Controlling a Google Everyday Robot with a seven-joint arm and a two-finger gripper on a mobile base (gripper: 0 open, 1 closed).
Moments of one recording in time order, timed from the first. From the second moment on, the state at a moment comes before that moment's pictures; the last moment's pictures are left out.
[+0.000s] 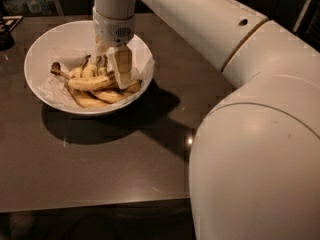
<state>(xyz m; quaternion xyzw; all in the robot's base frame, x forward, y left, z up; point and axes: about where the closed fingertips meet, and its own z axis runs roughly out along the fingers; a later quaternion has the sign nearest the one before) 0.616 0.110 0.901 -0.88 0.47 0.02 0.11</state>
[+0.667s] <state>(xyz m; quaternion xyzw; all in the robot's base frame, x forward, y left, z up) 0.619 0.114 0.881 -0.88 0.47 0.03 0.11</state>
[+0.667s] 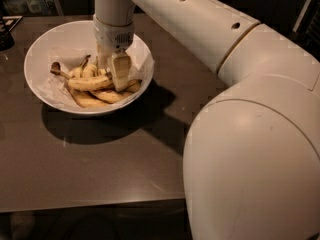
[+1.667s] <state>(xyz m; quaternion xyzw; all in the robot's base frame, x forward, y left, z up) 0.619 0.113 0.886 -0.87 0.47 0.03 0.13</state>
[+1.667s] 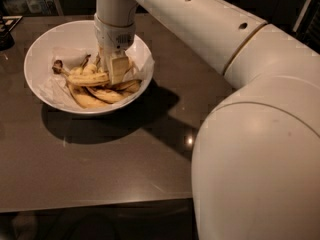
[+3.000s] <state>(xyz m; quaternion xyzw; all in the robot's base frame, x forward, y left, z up) 0.545 0.057 0.967 -0.82 0.49 -0.05 0.31</state>
